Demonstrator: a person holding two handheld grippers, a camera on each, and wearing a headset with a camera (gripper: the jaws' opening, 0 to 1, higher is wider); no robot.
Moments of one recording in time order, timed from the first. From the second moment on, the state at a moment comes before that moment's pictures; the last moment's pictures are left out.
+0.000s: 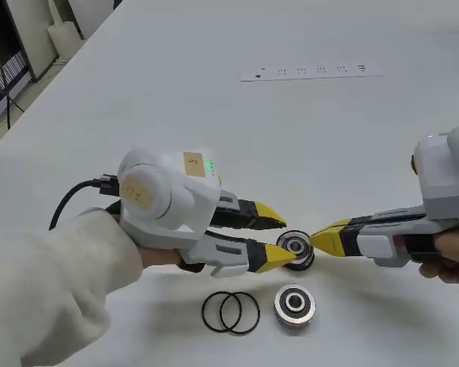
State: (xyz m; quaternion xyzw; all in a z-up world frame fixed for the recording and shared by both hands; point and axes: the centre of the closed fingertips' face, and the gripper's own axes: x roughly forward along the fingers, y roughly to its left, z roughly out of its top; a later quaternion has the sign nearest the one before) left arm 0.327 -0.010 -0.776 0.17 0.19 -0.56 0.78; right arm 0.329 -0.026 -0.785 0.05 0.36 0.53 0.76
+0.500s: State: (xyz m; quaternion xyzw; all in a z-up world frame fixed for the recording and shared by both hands) left arm 0.327 0.006 -0.750 0.17 0.18 -0.55 0.80; right arm 0.331 -0.028 -0.777 0.05 0.36 0.53 0.77
